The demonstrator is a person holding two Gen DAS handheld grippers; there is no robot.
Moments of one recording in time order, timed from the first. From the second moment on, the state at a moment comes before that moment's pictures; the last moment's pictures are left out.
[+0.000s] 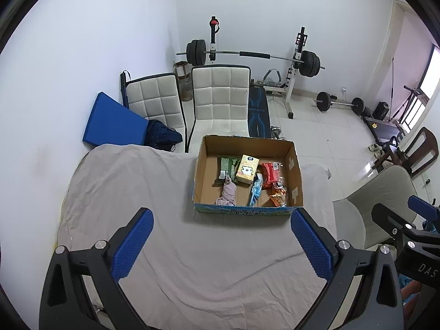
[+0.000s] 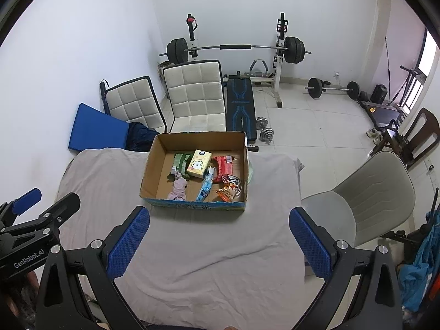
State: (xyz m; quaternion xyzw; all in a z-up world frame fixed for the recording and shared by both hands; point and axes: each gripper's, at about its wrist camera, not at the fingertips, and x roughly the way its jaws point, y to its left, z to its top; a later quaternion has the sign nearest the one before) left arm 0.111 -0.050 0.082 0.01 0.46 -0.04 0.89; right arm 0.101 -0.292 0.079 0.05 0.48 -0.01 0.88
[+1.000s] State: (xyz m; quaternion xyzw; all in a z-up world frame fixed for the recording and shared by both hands) left arm 0.108 -0.049 0.088 0.00 0.45 -0.03 0.89; right arm 0.103 -0.296 0.070 0.05 0.48 0.00 0.88
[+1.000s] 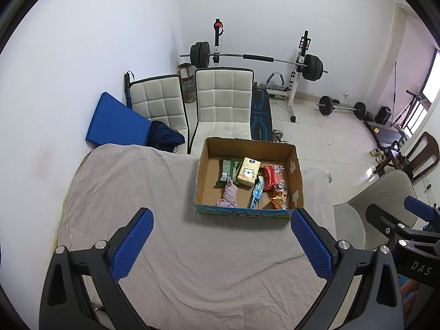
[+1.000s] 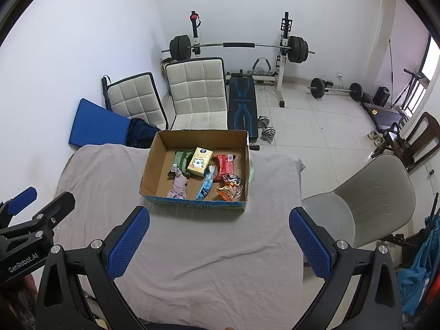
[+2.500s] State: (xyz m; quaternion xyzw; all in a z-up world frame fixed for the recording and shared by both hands) left arm 0.104 -0.051 0.073 0.01 0.45 -0.01 0.89; right arm 0.108 -0.304 0.071 0.02 0.48 0.01 0.88
